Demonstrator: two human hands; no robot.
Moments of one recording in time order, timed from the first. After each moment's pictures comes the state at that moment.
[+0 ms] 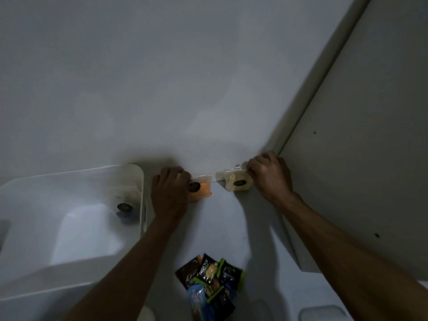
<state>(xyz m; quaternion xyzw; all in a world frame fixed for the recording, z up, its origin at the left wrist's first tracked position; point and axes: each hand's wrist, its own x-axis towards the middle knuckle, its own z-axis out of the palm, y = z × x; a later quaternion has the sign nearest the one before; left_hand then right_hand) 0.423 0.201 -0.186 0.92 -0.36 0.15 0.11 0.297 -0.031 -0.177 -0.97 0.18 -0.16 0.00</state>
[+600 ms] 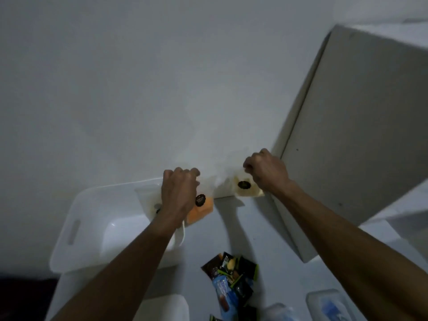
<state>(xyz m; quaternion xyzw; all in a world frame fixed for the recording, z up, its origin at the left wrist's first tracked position) 0.403 0.277 -0.048 0.90 -0.38 0.15 0.14 0.283 0.070 -0.015 -0.98 0.19 -0.10 0.00</state>
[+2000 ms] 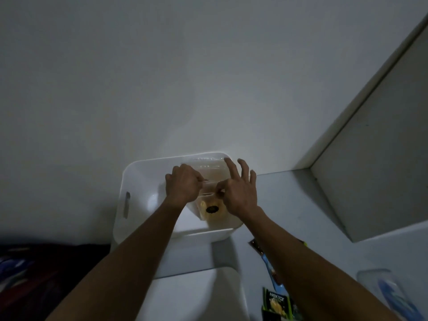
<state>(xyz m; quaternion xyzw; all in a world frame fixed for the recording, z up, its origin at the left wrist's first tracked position) 0.498 0.393 -0.117 0.94 -0.28 -0.08 0.17 0.381 0.281 -0.128 -0.97 0.22 -0.03 0.12</state>
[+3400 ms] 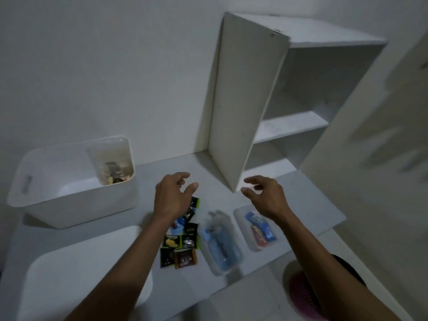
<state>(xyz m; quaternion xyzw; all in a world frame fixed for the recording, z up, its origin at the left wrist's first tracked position) 0.140 0.351 -0.059 0.81 -0.33 -0.11 0.47 -0.058 0.197 -0.035 -0.82 0.43 -0.17 0.32</state>
